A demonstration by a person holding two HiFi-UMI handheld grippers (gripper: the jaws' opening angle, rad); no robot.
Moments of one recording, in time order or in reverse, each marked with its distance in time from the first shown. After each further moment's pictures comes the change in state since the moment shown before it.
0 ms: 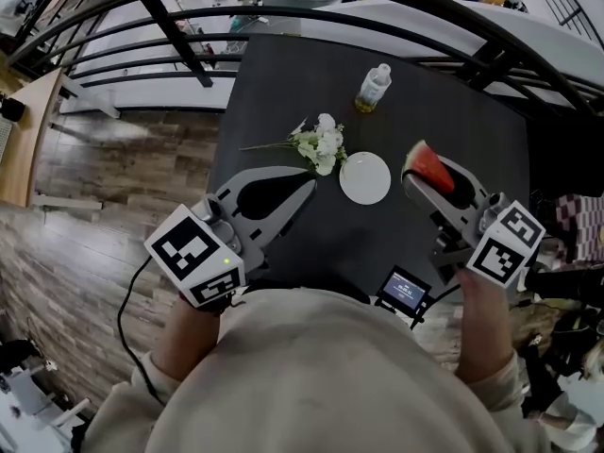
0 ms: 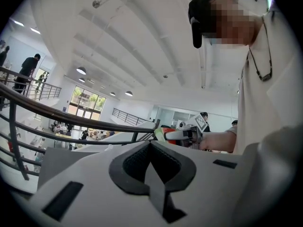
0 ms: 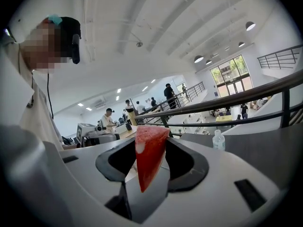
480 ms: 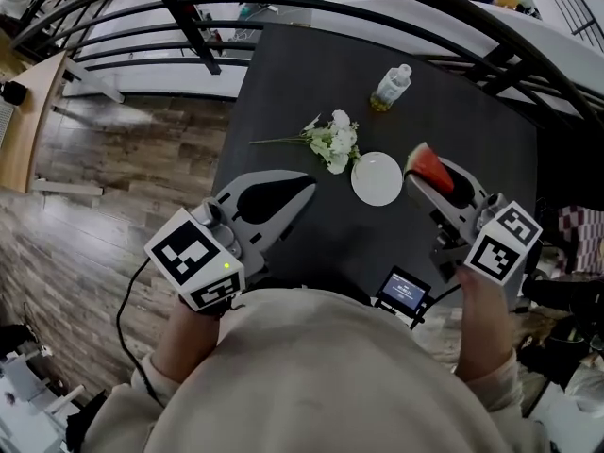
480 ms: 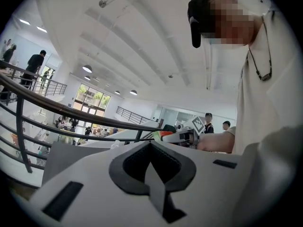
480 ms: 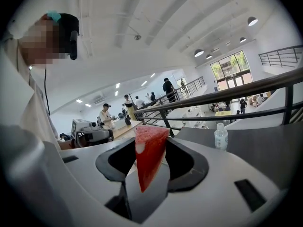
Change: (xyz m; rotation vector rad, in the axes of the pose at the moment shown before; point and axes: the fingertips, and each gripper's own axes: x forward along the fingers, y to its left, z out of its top) left arm -0.016 0.022 -0.013 -0.046 0.008 0.043; right arm 0.033 -0.017 -0.020 0.004 0.071 -0.005
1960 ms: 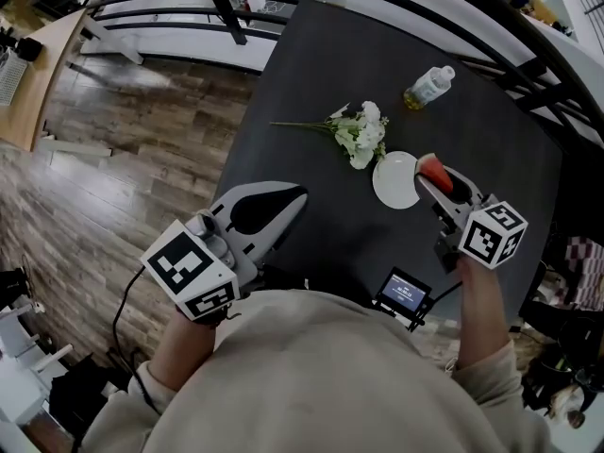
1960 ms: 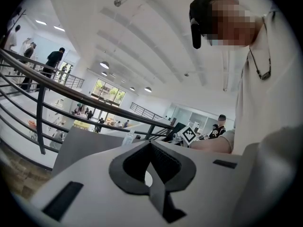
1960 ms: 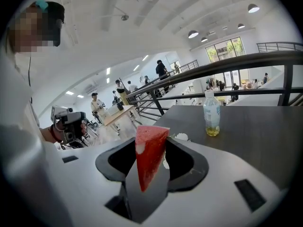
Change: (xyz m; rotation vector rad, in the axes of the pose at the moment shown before) left arm -0.032 0.031 -0.044 -0.122 0.037 0.161; right arm 0.048 -0.086 -0.090 0.065 0.215 -0.066
